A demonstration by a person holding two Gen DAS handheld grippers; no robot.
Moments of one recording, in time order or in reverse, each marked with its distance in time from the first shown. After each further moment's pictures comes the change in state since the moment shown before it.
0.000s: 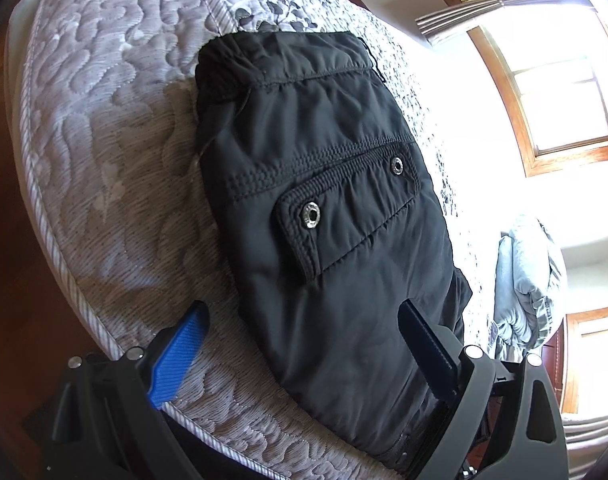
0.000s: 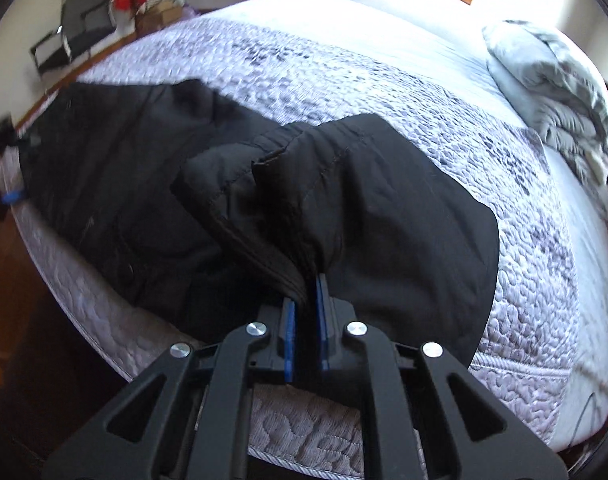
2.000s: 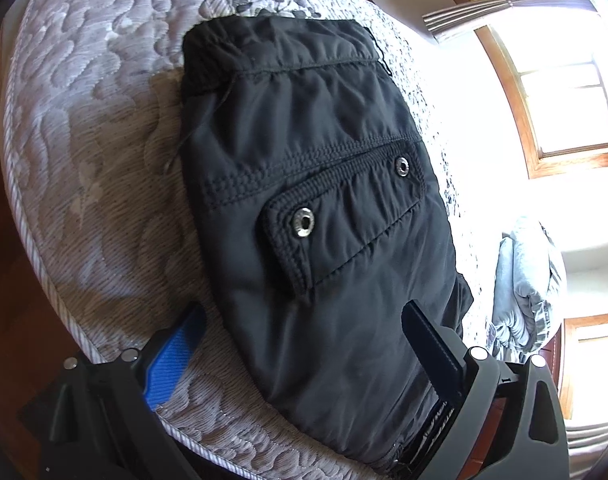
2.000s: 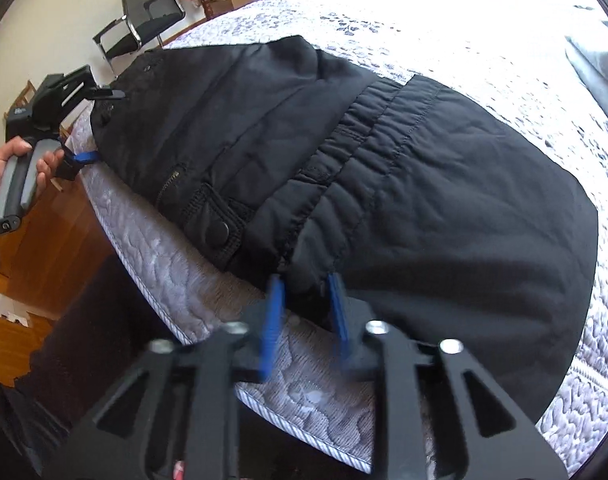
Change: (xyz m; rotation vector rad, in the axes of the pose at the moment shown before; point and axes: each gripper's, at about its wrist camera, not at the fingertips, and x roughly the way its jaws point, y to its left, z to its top) left arm 0.015 -0.007 0.009 -0.016 0.030 0.001; right arm 0.021 0.028 -0.016 -0.024 0.045 0.341
